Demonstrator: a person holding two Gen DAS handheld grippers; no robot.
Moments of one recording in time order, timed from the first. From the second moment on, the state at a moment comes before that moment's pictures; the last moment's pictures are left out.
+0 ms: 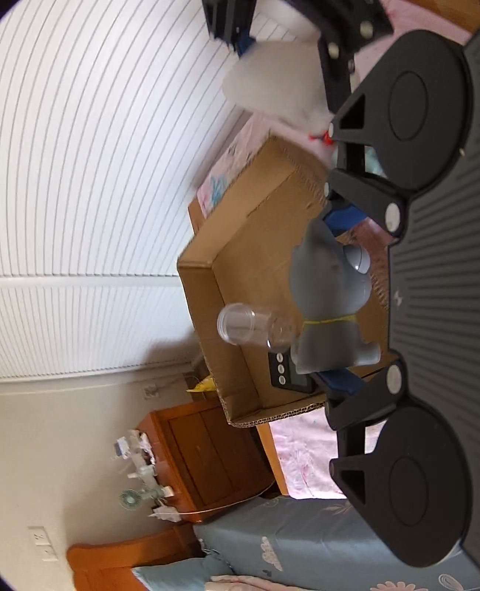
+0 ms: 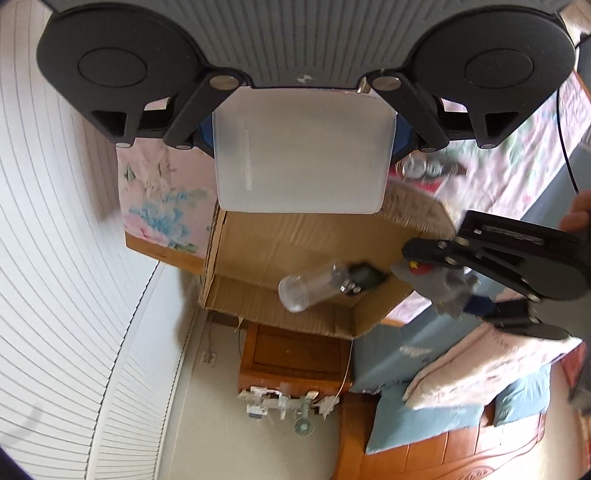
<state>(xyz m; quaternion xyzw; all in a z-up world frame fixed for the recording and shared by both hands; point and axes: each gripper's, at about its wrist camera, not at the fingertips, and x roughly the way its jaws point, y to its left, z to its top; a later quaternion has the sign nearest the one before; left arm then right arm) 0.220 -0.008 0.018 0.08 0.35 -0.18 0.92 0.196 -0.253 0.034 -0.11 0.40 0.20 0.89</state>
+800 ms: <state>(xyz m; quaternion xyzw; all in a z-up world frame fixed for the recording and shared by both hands) 0.130 0.028 -0.003 0.03 0.31 -0.11 0.94 0.321 -0.220 0.021 -0.10 0.42 0.16 0.89</state>
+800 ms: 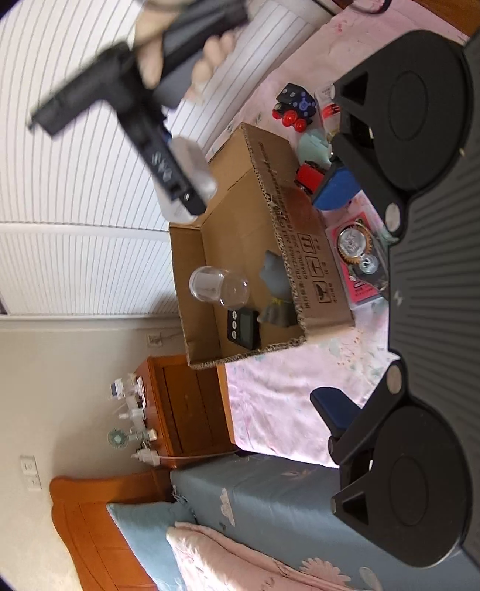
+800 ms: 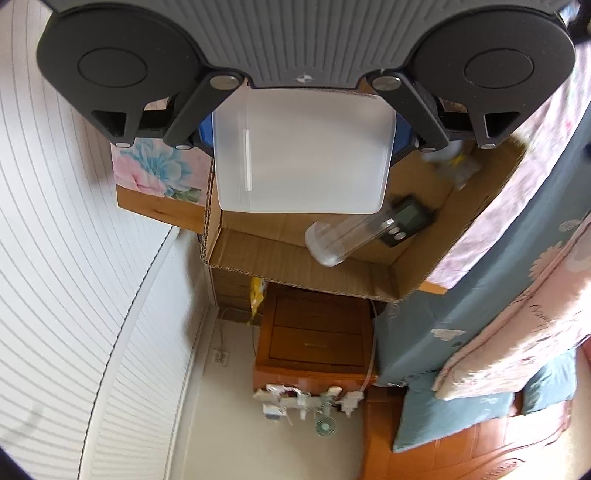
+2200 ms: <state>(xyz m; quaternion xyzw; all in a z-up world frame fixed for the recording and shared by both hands) 0.097 0.024 -0.020 0.03 0.36 -0.10 0.93 0.203 -0.245 -0.022 -0.07 0.41 0.11 0.90</state>
